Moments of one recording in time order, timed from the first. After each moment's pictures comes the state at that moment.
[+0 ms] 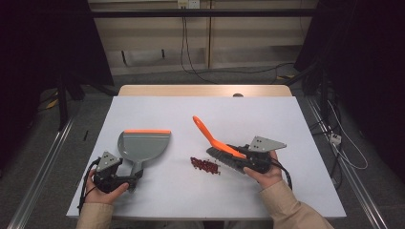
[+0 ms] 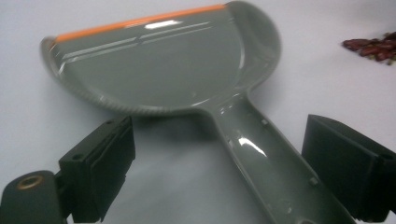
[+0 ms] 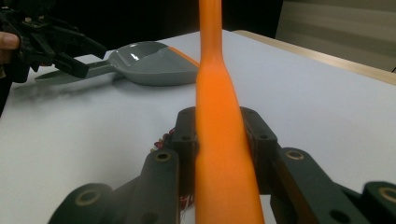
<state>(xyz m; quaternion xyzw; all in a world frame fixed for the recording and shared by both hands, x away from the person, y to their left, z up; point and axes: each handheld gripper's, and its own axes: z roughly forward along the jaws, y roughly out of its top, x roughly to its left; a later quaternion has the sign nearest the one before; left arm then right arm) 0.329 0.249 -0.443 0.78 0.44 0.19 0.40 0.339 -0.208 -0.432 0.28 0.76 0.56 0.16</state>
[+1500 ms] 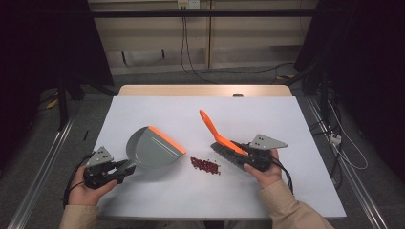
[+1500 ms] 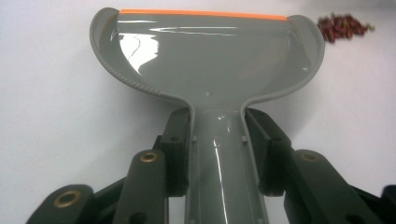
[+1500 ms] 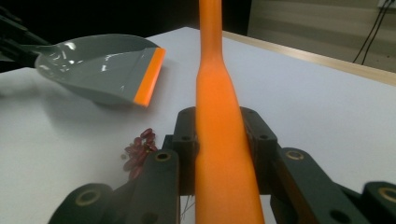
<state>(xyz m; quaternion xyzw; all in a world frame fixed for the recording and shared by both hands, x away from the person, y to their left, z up) 0.328 0.259 -0.408 0.84 0.35 0.14 0.39 0.344 -0.210 -0.434 0.33 0.74 0.55 0.19</state>
